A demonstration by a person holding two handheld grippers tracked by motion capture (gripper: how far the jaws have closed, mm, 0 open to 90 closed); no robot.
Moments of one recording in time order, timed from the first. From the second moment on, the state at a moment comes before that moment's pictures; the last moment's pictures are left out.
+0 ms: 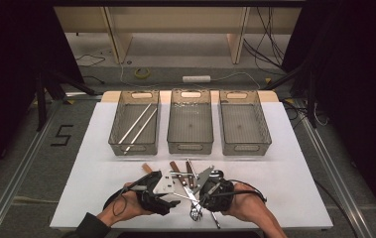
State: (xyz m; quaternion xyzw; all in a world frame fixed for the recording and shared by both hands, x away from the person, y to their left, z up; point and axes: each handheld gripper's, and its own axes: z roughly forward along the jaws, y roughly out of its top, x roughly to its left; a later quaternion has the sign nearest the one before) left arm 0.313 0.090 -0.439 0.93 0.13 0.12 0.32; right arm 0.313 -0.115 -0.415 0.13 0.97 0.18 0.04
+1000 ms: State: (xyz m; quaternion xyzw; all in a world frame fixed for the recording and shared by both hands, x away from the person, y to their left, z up) left arm 0.305 0.086 -0.440 0.95 0.06 0.08 0.30; right arm 0.308 -0.111 -0.417 0.08 0.98 0.17 0.02
